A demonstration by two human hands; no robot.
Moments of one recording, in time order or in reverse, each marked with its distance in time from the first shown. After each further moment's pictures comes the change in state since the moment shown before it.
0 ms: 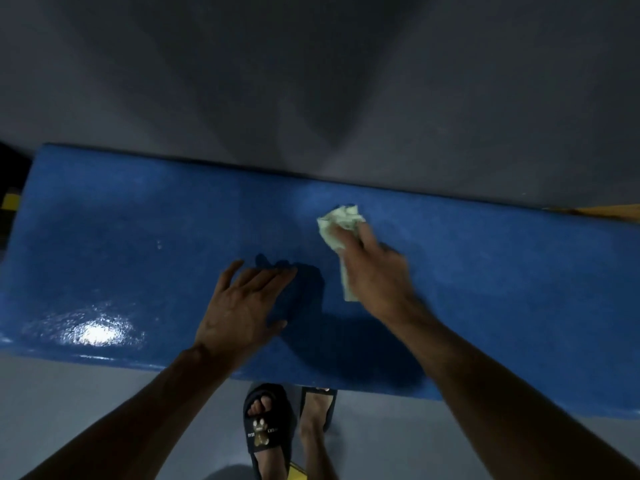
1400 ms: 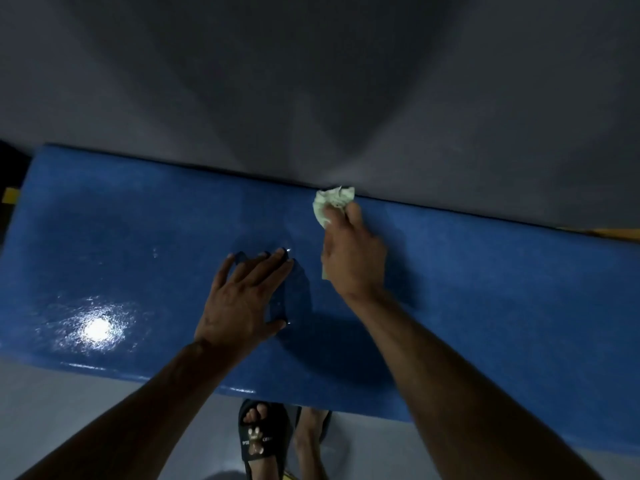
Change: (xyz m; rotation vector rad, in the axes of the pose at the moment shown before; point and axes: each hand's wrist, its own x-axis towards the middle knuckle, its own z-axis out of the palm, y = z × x) left_hand 0.023 -0.009 0.004 0.003 -0.089 -0.123; right_hand 0.058 -0.030 0.005 0.178 0.122 0.152
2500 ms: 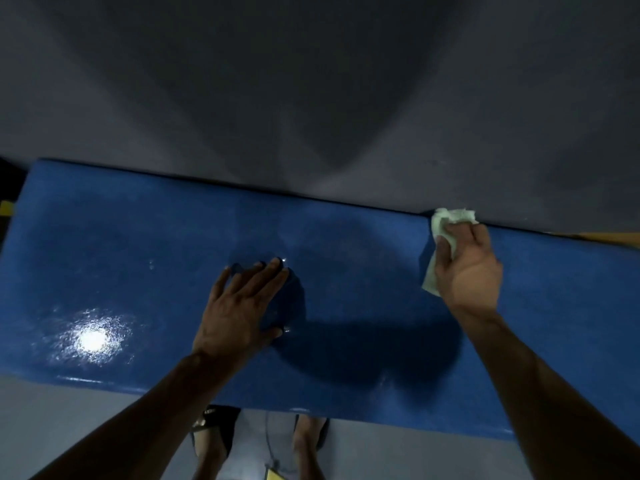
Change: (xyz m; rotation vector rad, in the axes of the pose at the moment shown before) left_hand 0.000 0.001 0.002 -0.010 -0.023 -0.018; right_hand -0.015 0.151 -0.054 -0.083 0.155 0.301
